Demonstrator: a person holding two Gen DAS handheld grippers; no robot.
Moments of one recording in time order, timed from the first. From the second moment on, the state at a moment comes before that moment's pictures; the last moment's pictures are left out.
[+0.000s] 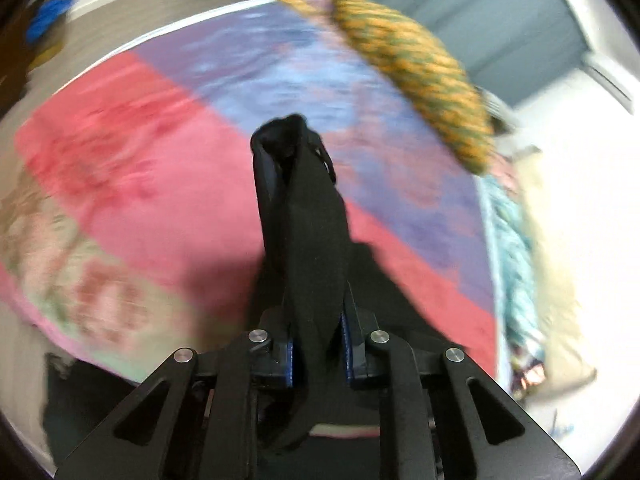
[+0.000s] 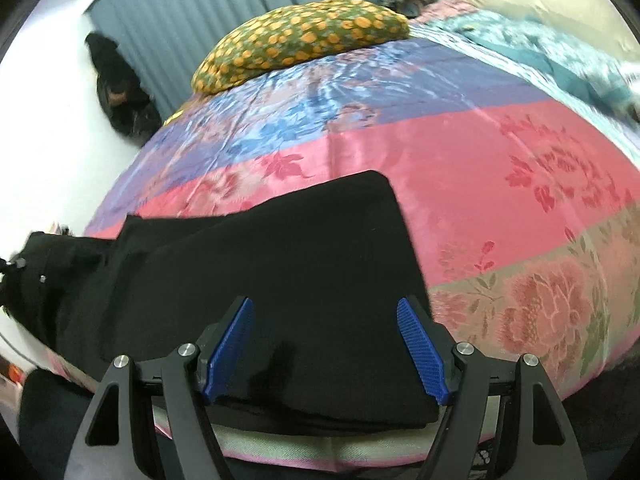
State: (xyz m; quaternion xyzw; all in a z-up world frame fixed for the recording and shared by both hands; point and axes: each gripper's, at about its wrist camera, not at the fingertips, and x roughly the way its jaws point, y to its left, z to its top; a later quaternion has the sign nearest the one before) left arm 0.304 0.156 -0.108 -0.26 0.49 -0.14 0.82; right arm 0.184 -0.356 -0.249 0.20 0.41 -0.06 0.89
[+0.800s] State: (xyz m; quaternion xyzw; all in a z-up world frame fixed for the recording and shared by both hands) left arm 0.249 -0.102 -0.138 -0.02 0.45 -0.26 0.85; right arm 0.162 -0.404 -0.231 0.25 0.35 -0.08 0.90
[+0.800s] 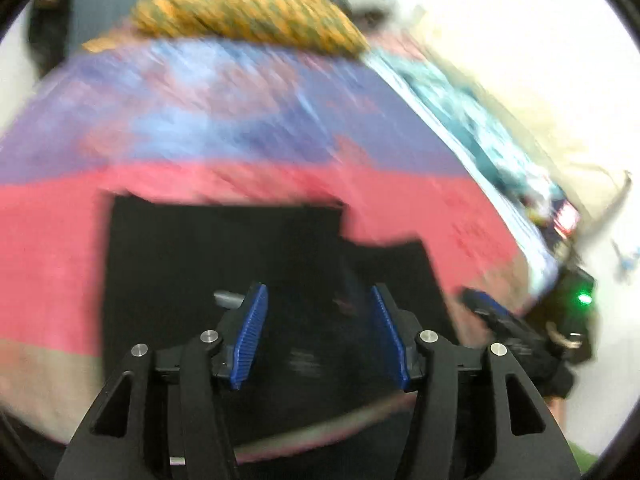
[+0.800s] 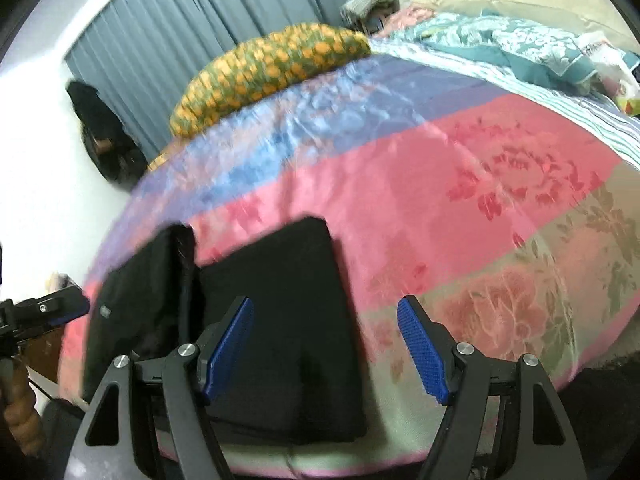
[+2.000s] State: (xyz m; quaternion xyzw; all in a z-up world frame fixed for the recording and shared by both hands) left arm 0.222 0.045 -0.171 -0.08 0.38 0.02 0.92; right arm 0.231 -0.362 -0.138 0.34 0.37 0.26 0.83
